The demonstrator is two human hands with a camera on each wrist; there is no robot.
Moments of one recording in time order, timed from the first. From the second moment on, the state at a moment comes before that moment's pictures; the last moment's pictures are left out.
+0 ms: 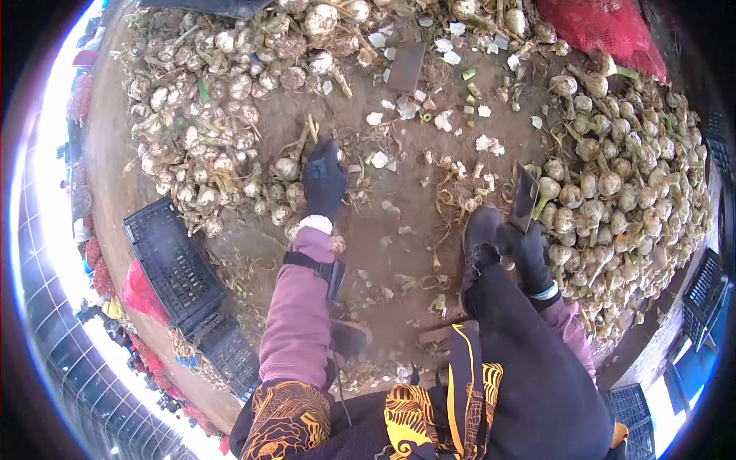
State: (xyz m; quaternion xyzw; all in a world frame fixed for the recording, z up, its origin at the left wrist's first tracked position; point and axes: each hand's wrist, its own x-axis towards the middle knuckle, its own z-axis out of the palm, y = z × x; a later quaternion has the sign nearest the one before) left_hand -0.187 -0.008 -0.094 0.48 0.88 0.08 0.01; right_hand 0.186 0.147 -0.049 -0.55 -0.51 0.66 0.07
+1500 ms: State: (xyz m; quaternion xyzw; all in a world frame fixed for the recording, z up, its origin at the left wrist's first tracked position) left_hand -0.229 -0.319 0.288 0.20 0.71 0.61 0.27; right_hand 0.294 0.088 0.105 -0.52 -0.62 0.55 0.21
